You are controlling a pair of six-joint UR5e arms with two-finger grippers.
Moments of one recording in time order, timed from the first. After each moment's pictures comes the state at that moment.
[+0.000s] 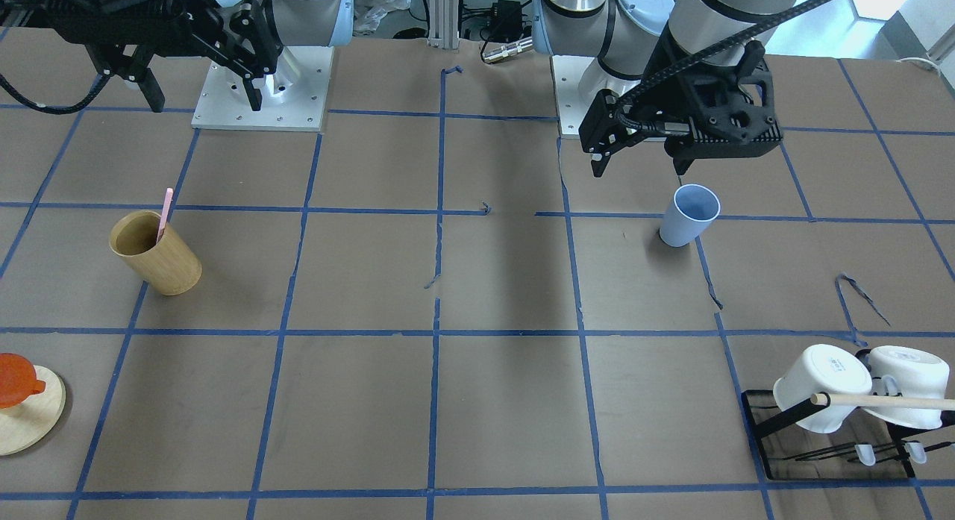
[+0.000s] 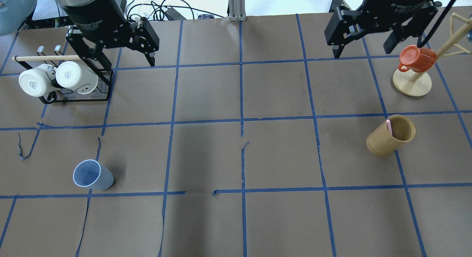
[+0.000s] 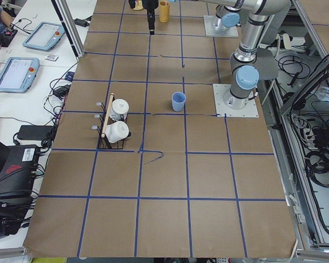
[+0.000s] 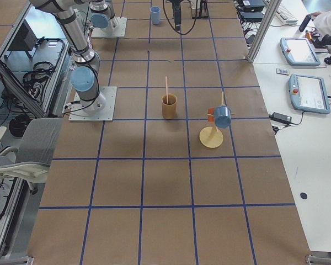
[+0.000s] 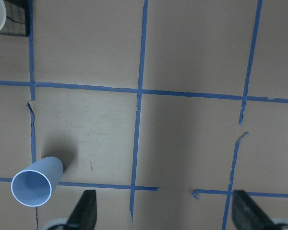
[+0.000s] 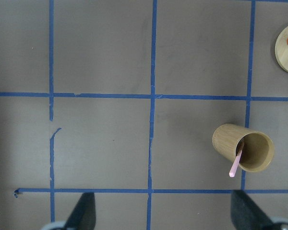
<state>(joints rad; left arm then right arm) -1.61 -1.64 -1.38 -1.71 1.56 -0.12 1.58 -1.61 1.41 -1.44 -1.59 0.01</state>
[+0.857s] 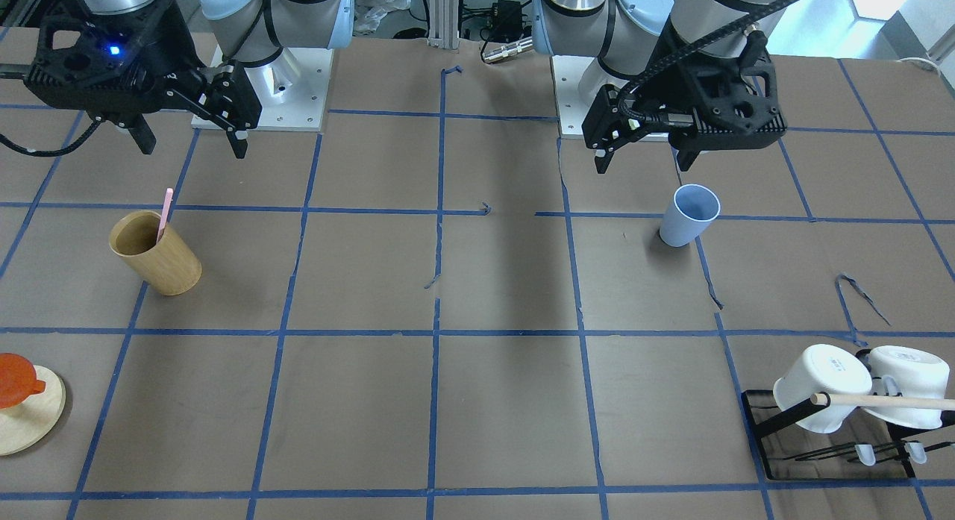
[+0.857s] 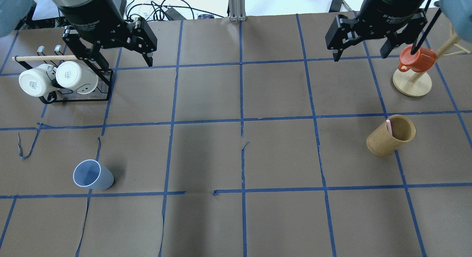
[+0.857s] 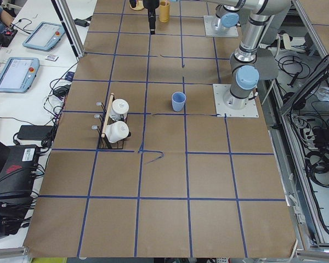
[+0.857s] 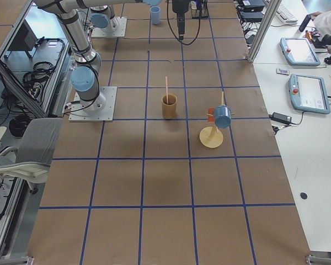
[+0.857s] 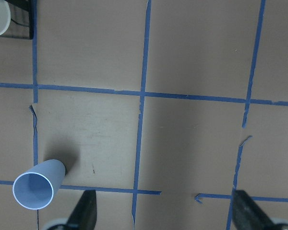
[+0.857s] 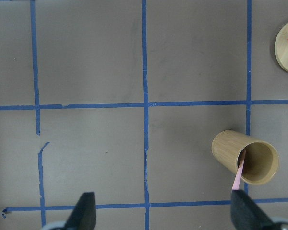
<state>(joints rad) -1.61 -1.64 -1.39 -1.71 1.56 -0.12 1.58 -1.59 1.48 -1.54 -1.60 0.00</state>
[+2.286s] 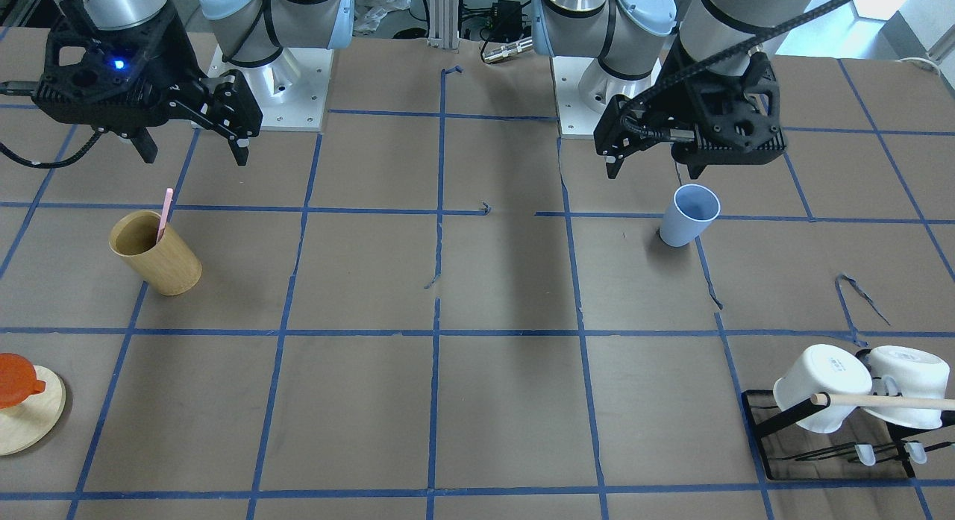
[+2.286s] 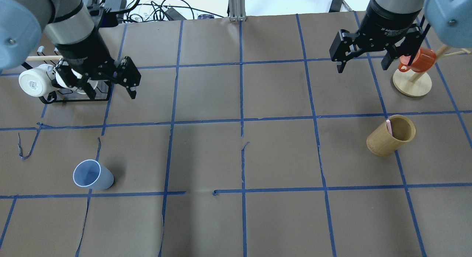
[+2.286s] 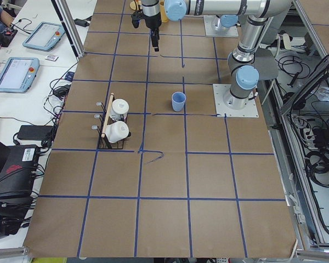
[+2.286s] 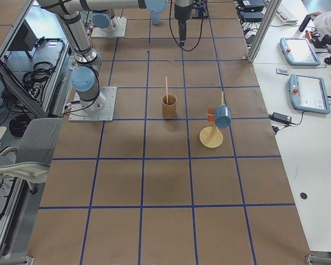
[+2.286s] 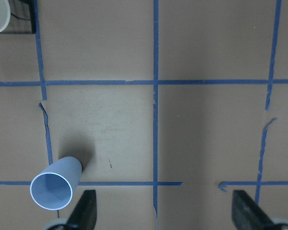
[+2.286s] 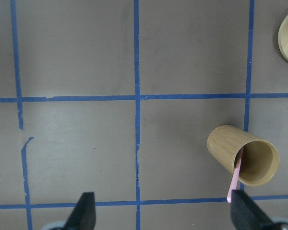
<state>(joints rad) -1.49 -1.61 -1.61 -1.66 1.64 0.06 1.53 -1.55 1.54 -1.55 -1.64 -0.02</state>
